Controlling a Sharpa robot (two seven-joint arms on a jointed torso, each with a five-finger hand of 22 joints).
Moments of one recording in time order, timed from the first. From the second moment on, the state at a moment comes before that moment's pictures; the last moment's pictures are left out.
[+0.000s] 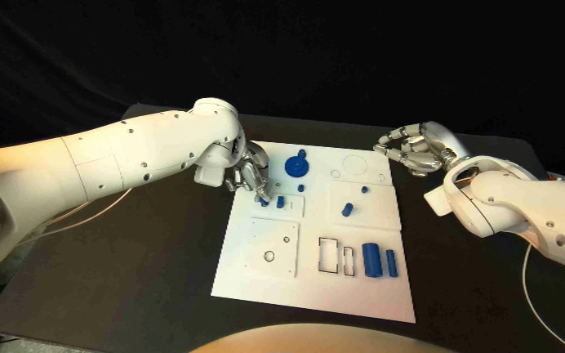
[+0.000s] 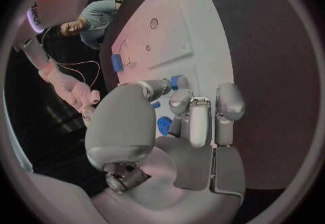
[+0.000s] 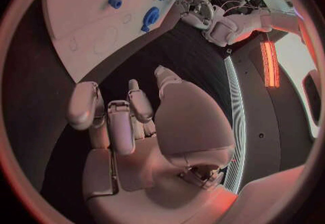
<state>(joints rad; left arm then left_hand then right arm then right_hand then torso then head) 1.32 -0.62 -0.07 1.29 -0.99 0.60 -0.53 1.19 -0.20 0.77 0.22 0.18 0.84 0.06 0.75 0.83 1.32 -0.01 1.24 0.96 1.47 -0.07 1.49 1.31 0.10 1.25 0.04 1.34 1.08 1.22 -0.94 -0.15 1.53 -0.75 -0.56 0.09 1.27 -0.12 0.13 0.29 0.28 0.83 0.16 0.26 0.39 1.30 0.08 1.26 1.22 1.47 0.01 1.48 1.31 0.09 1.34 0.11 1.18 1.24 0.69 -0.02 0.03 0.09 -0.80</state>
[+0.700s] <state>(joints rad) 1.32 -0.60 -0.08 1.26 -1.01 0.64 -0.53 1.18 -0.21 0.76 0.21 0.18 0.85 0.06 0.74 0.82 1.32 -0.02 1.24 0.96 1.47 -0.07 1.49 1.31 0.10 1.25 0.04 1.34 1.08 1.22 -0.94 -0.15 1.53 -0.75 -0.56 0.09 1.28 -0.12 0.13 0.29 0.28 0.83 0.16 0.26 0.39 1.30 0.08 1.26 1.22 1.47 0.01 1.48 1.31 0.09 1.34 0.11 1.18 1.24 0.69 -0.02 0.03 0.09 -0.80</state>
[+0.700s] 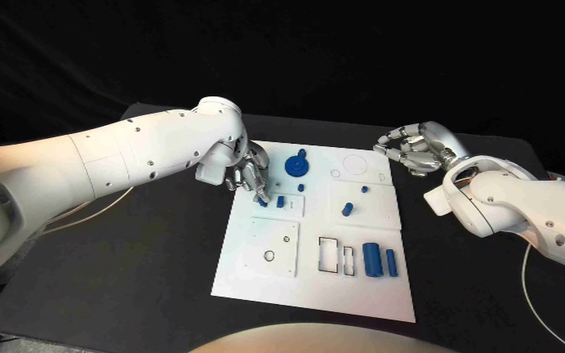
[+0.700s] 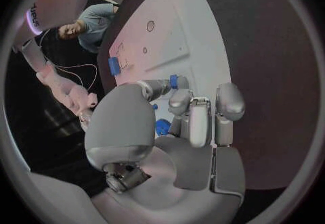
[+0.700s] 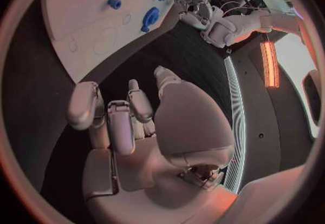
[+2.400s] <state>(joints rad) 1.31 -0.71 -0.08 1.41 -0.99 0.46 -0.53 1.19 -0.21 0.76 0.21 0.20 0.87 0.06 0.73 0.82 1.34 -0.02 1.25 0.98 1.47 -0.07 1.49 1.31 0.10 1.26 0.03 1.35 1.10 1.21 -0.95 -0.15 1.54 -0.75 -0.56 0.09 1.28 -0.12 0.13 0.29 0.28 0.83 0.16 0.26 0.39 1.30 0.08 1.26 1.22 1.47 0.01 1.48 1.31 0.09 1.34 0.11 1.17 1.24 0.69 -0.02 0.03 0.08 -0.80</state>
